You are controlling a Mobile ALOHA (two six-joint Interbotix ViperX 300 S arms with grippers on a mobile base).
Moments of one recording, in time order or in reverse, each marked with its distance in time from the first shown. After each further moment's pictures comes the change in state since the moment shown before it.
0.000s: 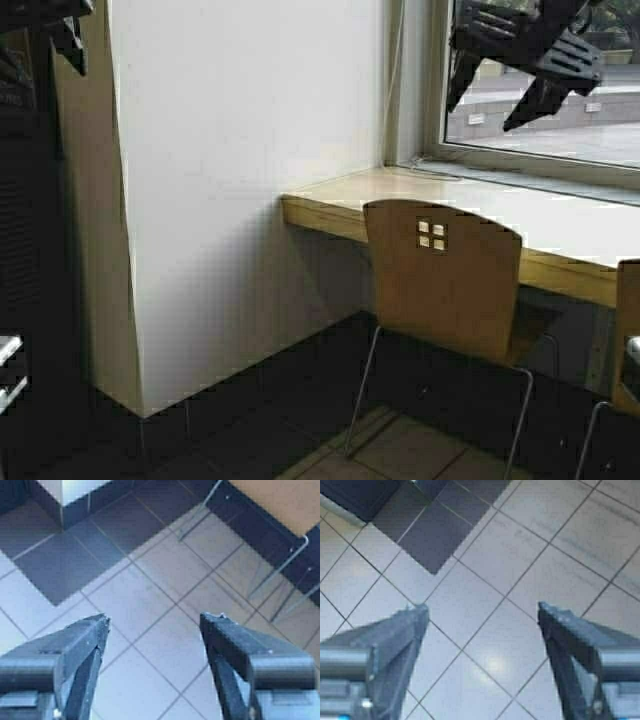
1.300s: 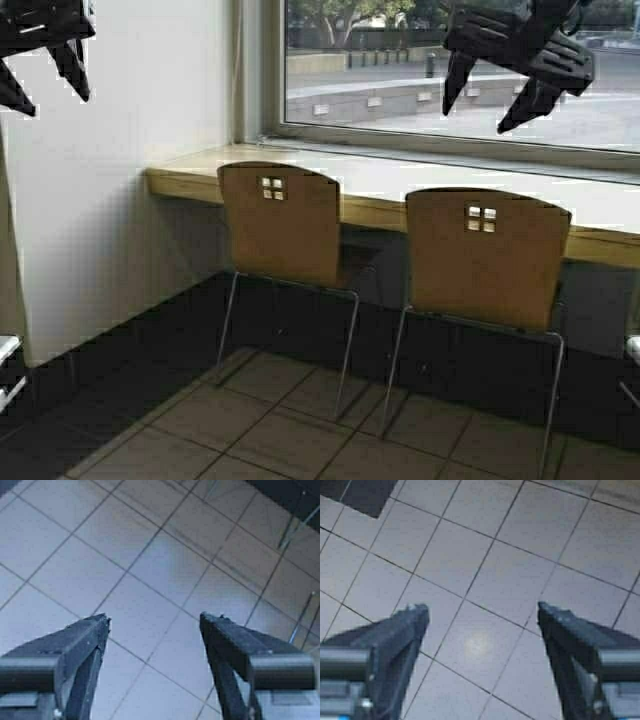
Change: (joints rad) left arm 0.002 0.060 0.008 -0.018 0.014 -0.002; right arm -0.005 0.055 -0.058 -0.003 0.054 0.002
